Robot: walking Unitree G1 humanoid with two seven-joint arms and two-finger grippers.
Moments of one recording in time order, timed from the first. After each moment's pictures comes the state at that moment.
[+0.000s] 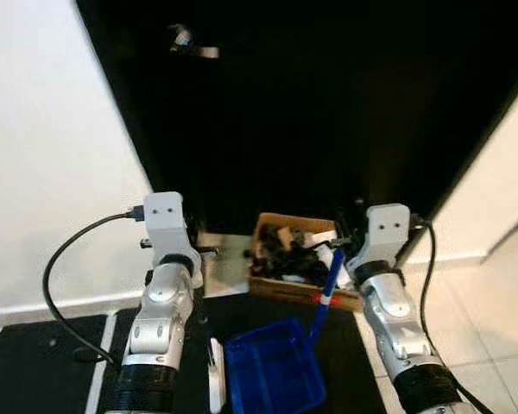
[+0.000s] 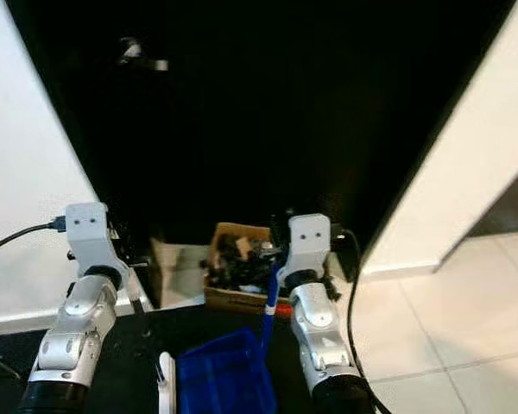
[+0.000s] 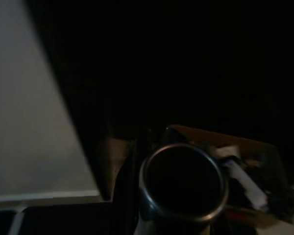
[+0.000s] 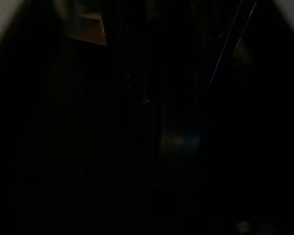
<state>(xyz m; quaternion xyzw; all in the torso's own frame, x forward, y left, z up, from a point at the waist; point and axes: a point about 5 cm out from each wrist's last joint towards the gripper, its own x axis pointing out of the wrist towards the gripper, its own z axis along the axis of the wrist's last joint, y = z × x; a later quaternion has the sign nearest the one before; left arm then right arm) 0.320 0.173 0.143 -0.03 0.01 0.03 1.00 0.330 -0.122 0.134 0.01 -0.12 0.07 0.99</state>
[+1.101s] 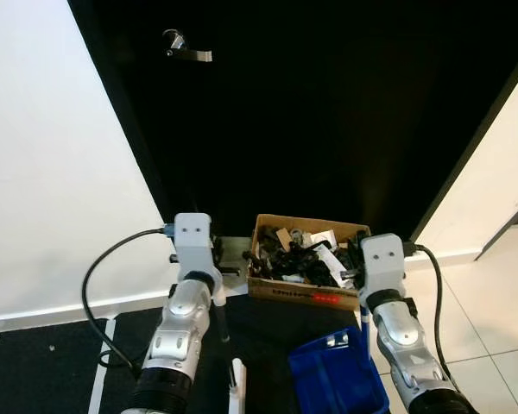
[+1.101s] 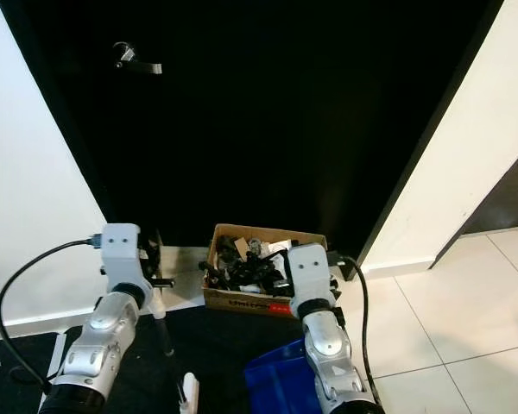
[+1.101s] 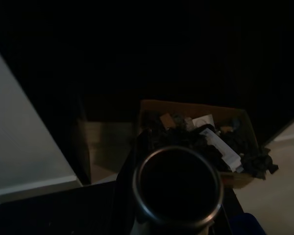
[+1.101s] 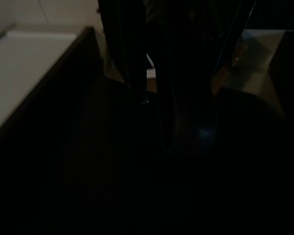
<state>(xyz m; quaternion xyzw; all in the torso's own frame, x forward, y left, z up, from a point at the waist) 0.320 0.141 0.102 -0.03 0.06 -0.04 1.00 0.310 -0.142 0.086 -0.06 -0.04 0.03 1.00</state>
